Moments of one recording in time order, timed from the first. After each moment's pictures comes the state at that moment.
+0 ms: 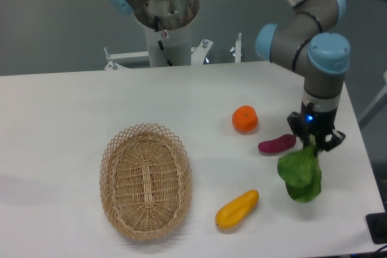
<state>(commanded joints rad) 2.73 -2.17 -1.54 -0.68 1.46 1.48</state>
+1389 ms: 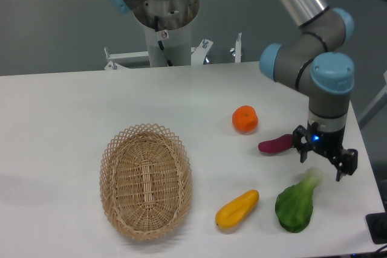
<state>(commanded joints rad) 2.77 -2.03 -1.45 -0.92 1.46 1.49</state>
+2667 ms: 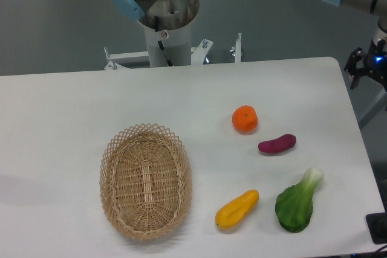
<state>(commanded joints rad) 2.96 -1.99 -1.36 -1.16 1.46 1.87</state>
